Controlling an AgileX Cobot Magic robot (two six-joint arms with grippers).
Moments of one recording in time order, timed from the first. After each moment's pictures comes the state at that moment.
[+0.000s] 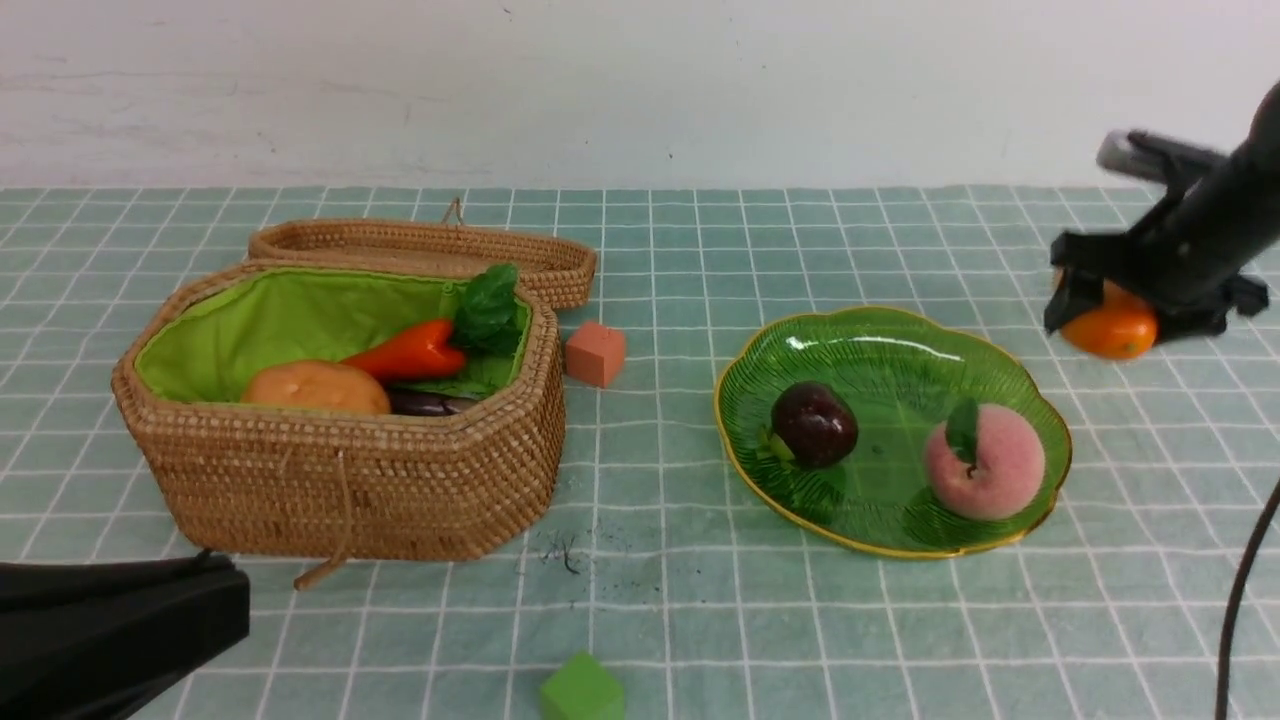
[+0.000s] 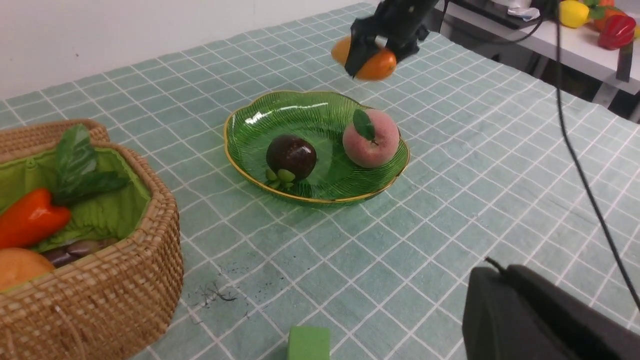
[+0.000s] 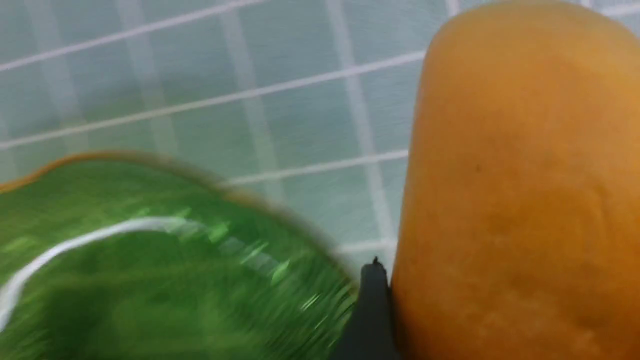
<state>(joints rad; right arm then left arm) -0.09 2.13 -1.92 0.26 0.98 -0.03 -0.75 0.47 -0.67 -0.10 0.52 -0.03</state>
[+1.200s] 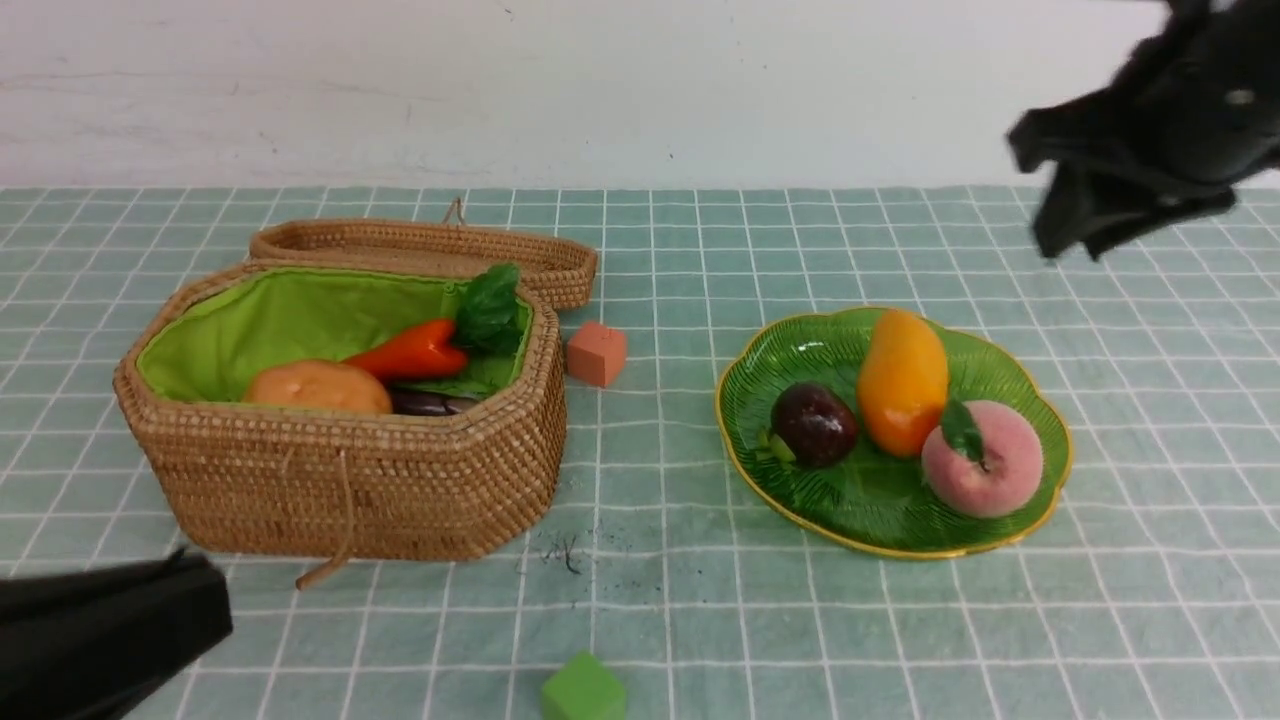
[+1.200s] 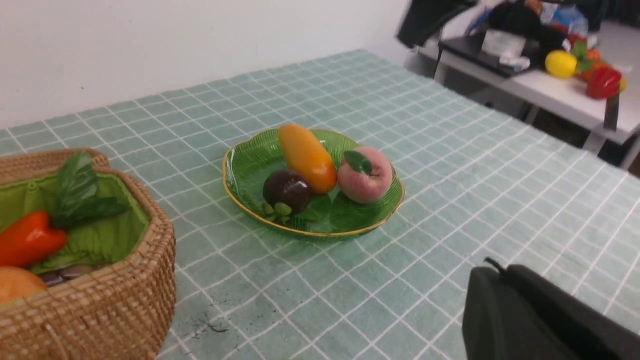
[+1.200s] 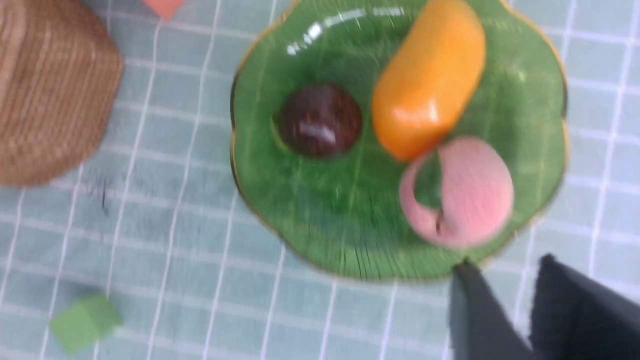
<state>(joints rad) 0.20 1.53 -1.63 0.14 1.23 0.01 -0.75 0.36 -0.52 -0.10 0.36 -0.08</state>
